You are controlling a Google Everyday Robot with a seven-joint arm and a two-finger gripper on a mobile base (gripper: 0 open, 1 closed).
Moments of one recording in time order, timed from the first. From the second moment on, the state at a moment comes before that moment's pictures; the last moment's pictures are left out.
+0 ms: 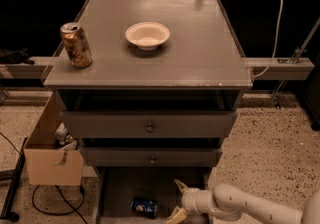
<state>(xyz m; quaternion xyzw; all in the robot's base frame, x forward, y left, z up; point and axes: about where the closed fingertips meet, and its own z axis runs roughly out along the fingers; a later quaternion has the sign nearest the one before) 0.455 -0.047 0.258 -0.51 0.73 0.30 0.36</state>
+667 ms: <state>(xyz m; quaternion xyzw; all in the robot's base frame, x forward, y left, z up) 0.457 -0.035 0.243 -0.48 0.74 0.31 0.36</state>
